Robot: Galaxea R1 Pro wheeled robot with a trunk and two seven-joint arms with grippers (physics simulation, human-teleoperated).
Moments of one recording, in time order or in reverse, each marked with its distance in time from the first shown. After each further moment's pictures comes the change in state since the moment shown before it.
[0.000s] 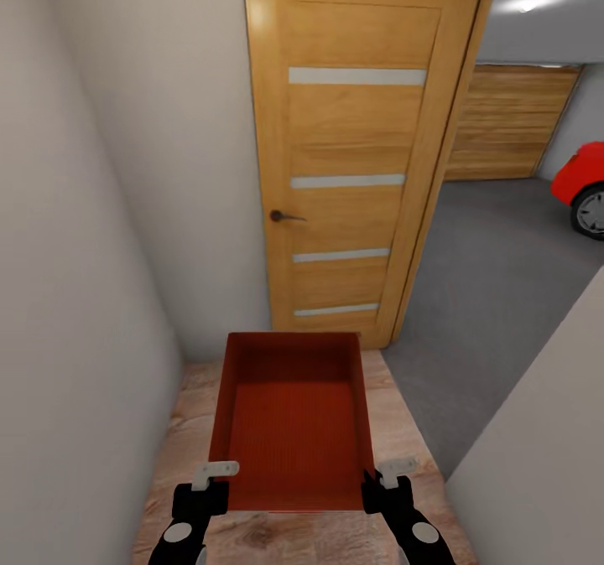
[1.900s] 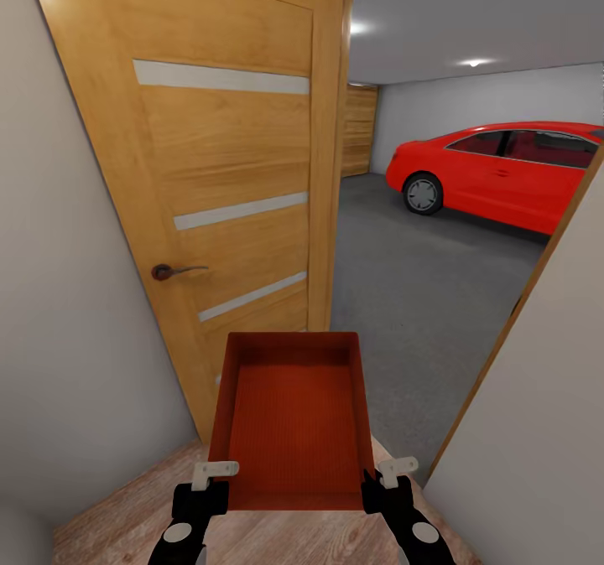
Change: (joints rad) left arm 0.000 0.000 0.001 0.000 -0.001 -0.001 -0.001; right arm 0.000 0.001 -0.001 0.000 0.000 0.000 0.000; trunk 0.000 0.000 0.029
